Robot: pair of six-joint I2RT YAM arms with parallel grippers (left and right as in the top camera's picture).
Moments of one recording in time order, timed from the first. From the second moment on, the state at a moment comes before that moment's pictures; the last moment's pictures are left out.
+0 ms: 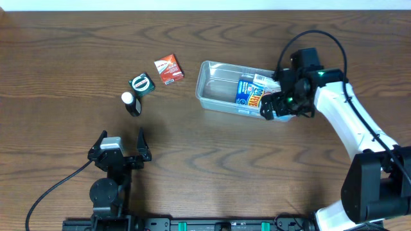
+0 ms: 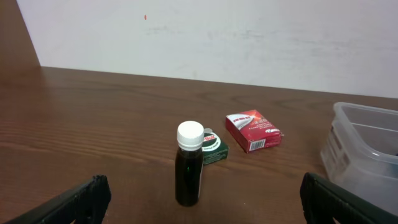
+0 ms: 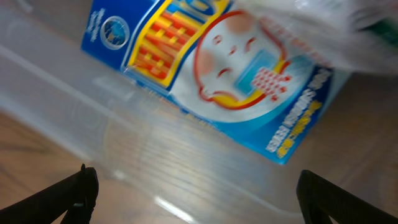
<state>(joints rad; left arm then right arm) 0.01 0.01 0.02 -0.12 -0.03 -0.09 0.16 1.72 1.25 -0.91 -0.21 -0.04</state>
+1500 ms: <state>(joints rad) 0.01 0.01 0.02 -0.12 -0.03 -0.09 0.37 1.84 1.25 -0.25 -0.18 0.16</state>
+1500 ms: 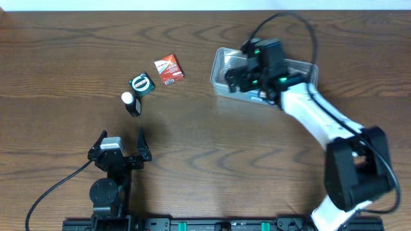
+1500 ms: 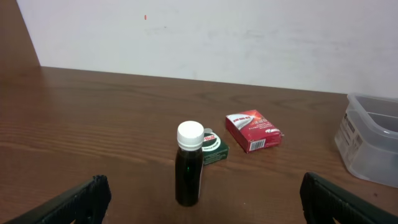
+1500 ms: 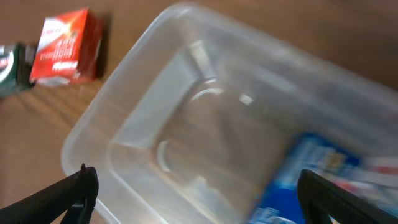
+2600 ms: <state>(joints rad) 0.01 0.01 0.02 -0.12 -0.03 -0.09 0.39 1.87 1.25 -0.36 -0.24 0.19</state>
